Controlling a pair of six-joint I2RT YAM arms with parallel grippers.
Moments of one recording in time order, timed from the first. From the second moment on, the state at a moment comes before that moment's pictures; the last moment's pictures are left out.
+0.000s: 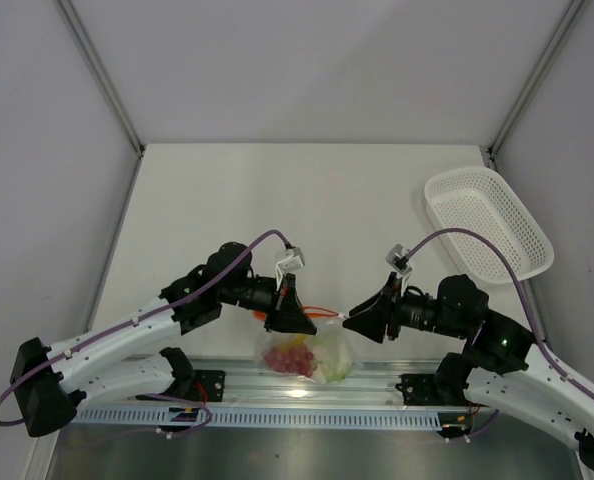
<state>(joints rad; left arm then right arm) -0.90 0.95 0.71 -0.11 0.79 -0.44 0.96 0.52 0.69 -0.38 -0.31 0.54</state>
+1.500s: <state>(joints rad) -1.05 0.96 0.83 0.00 0.61 -0.30 0.99 0.55 0.51 -0.04 -0.32 0.69</state>
